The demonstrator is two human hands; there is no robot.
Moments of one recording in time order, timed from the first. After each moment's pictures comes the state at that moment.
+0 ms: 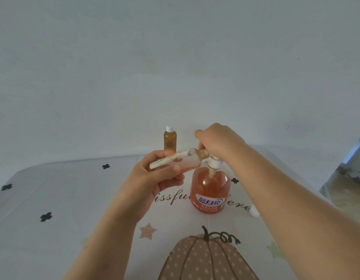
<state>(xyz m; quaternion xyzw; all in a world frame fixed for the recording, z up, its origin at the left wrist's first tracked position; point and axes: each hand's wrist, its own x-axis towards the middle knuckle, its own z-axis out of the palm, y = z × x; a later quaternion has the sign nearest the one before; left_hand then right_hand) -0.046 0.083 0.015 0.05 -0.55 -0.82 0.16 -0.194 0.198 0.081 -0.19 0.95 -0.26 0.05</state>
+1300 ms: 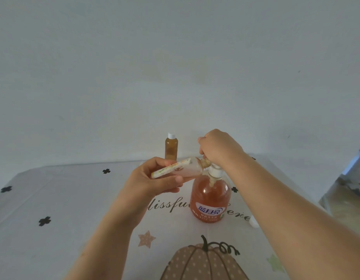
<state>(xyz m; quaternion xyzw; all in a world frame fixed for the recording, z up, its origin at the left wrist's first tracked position) -0.043 0.079 0.017 0.07 -0.62 -0.76 0.19 -0.198 0.187 0.083 -0.17 0.95 -0.25 0.05</state>
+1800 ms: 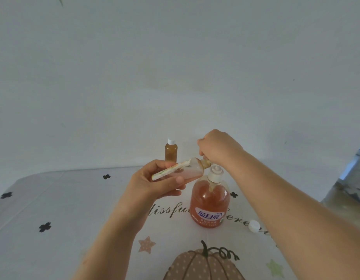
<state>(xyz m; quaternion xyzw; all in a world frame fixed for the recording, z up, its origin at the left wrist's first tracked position) -0.039 0.086 0.027 0.06 -0.61 -0.77 0.21 -0.195 0.190 0.101 -0.19 0.95 -0.24 0.04</state>
